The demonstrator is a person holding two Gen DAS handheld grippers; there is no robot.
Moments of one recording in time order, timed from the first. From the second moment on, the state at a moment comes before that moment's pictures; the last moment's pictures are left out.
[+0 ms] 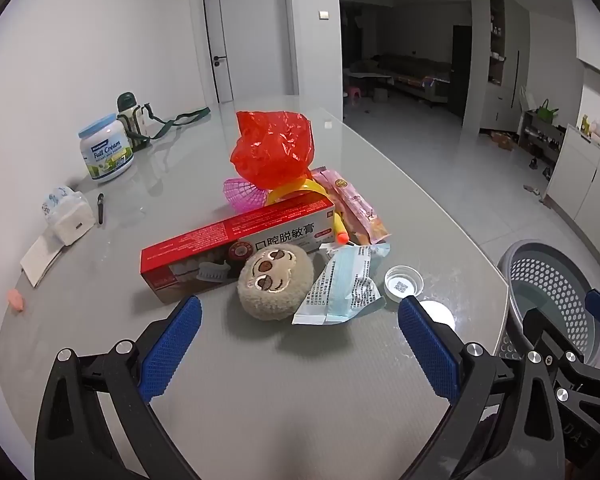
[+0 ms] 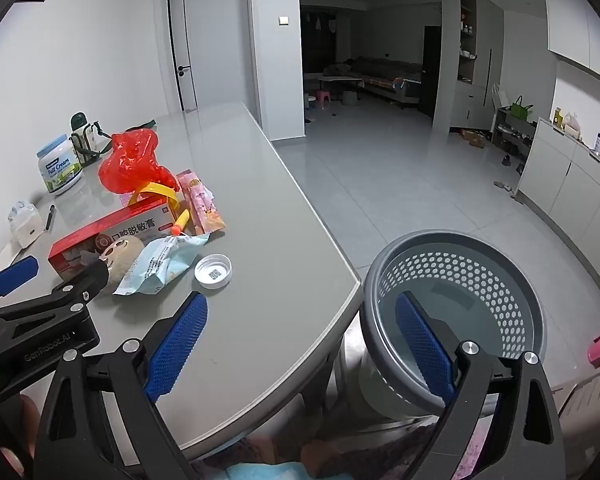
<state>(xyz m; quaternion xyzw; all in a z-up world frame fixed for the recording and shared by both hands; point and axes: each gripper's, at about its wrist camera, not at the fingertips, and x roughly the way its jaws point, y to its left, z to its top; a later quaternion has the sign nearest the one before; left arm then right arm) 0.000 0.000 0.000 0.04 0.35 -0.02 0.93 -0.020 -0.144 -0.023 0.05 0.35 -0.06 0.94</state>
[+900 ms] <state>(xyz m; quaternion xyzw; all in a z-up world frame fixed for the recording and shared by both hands) -0.009 0.000 0.008 0.05 0.34 -0.02 0.94 -0.024 -0.145 -0.018 0.05 0.34 -0.06 0.94</state>
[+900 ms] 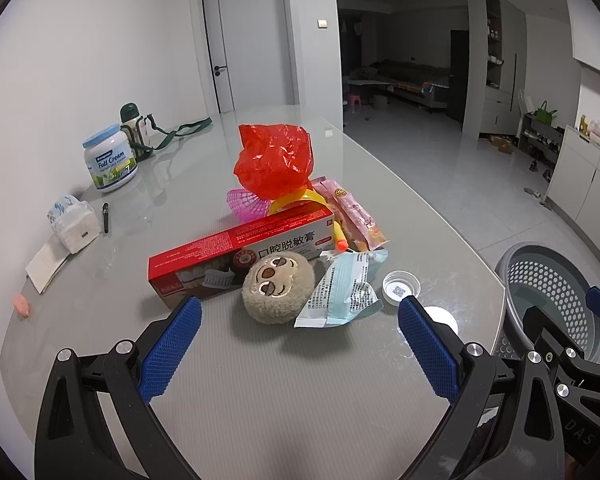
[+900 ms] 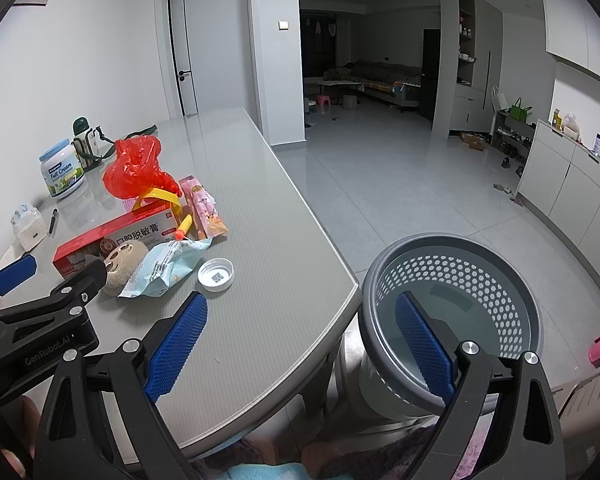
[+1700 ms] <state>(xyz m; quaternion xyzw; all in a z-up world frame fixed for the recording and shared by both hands) -0.012 0.000 0.011 0.05 0.34 -0.02 0.94 -0.025 -0.145 -0.014 0.05 0.34 -0.06 0.94</state>
